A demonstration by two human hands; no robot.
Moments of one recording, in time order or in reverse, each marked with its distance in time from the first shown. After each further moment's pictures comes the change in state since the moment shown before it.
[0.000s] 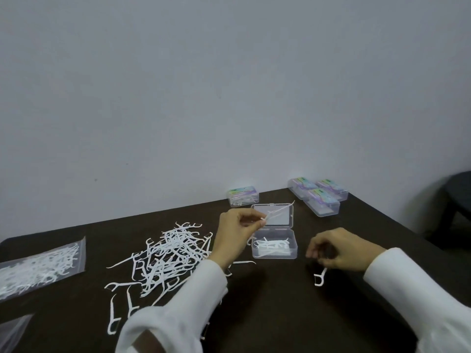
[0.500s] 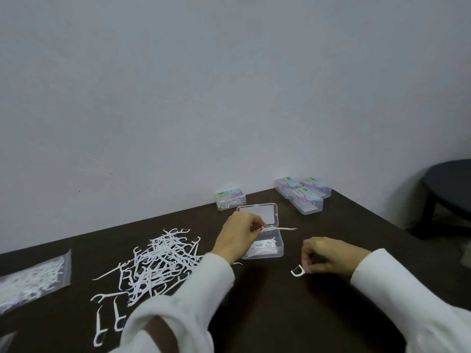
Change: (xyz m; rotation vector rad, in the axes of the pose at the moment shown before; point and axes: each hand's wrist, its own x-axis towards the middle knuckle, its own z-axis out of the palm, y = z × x) left_hand 0.013 0.011 0.032 0.520 -0.238 0.101; right_hand -0.010 0.007 0.011 -0.105 -0.059 -0.015
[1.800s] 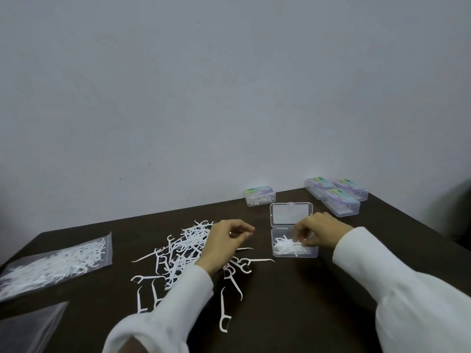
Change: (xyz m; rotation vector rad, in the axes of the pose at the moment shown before) left_hand -0.049 -0.074 -0.038 -0.291 0.146 -0.142; right_hand 0.071 -0.040 -0.019 -0.094 0.142 0.007
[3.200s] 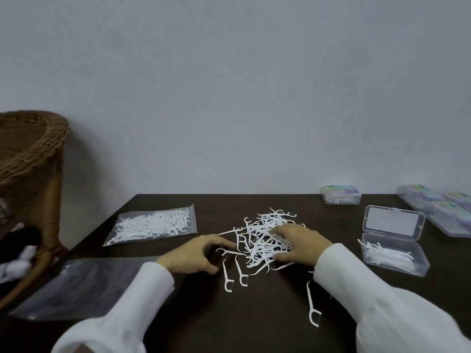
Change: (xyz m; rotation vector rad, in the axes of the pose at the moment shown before) left_hand -0.107 -0.089 -0.174 0.231 -0.377 -0.317; right_hand 0.070 -0.176 0.050 -0.008 -0.031 -0.248
